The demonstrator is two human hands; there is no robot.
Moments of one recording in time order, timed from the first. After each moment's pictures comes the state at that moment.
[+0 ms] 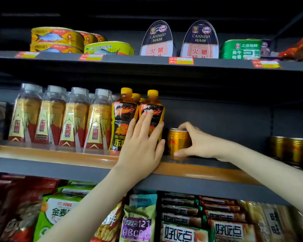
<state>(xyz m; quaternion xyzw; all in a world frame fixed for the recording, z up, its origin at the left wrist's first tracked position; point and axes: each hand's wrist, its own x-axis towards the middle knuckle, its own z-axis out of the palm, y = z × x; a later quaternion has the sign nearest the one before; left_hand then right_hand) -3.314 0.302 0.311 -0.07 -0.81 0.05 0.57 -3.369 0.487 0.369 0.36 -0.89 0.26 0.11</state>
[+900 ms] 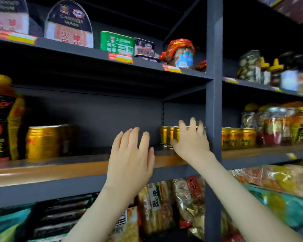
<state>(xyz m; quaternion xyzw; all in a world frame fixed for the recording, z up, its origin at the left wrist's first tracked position) -3.345 0.555 0.290 -0.17 -0.77 -0.02 0.62 -3.366 0.727 0.340 -0.06 -0.93 0.04 0.37</state>
